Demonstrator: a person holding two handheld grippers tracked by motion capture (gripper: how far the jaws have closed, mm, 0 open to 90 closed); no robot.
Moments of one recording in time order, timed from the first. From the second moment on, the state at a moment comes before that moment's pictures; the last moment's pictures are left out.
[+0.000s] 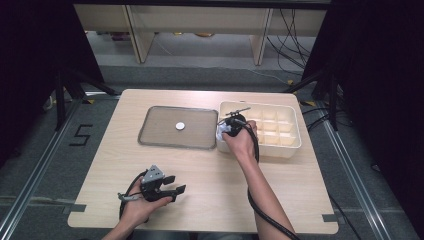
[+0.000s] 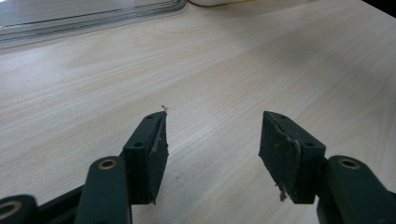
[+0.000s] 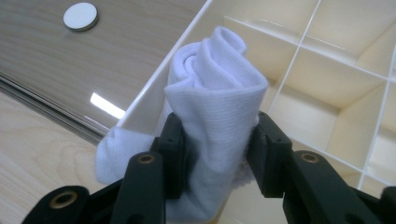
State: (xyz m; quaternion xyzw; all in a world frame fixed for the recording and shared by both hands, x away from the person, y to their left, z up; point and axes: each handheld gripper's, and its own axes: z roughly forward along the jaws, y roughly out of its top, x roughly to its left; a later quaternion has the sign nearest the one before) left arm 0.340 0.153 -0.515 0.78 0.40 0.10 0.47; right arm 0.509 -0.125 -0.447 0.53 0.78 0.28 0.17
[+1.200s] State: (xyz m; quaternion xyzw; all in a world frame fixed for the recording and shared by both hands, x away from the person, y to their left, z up) left arm 0.340 0.152 -0.515 0.78 0.40 0.10 0.48; right arm 0.521 -0.149 -0.417 0.56 0.75 0.32 0.13
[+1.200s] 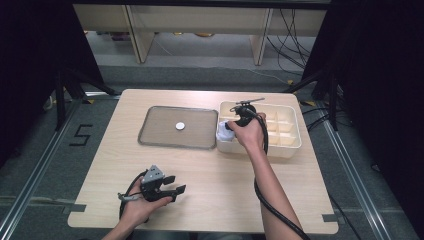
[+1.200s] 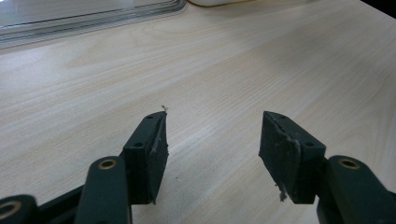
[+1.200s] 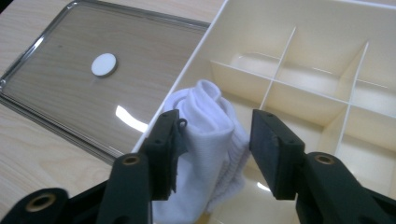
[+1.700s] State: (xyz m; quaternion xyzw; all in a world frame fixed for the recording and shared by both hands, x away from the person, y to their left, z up) left arm 0.341 0.152 -0.516 0.78 0.40 0.10 0.47; right arm 0.532 -0.155 -0.425 0.56 0.76 0.32 0.09
